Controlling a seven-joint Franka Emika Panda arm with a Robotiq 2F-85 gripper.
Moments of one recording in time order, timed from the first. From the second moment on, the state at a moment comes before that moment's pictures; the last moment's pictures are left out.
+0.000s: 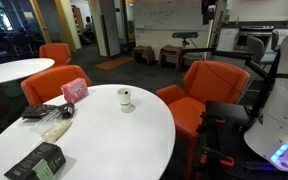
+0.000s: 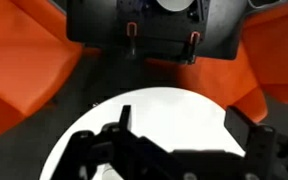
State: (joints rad) arm -0.06 -0.70 -0.34 -2.32 -0.07 1.47 -0.43
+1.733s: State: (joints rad) arm -0.08 0.05 -0.24 -1.98 0.16 2.01 -0.18
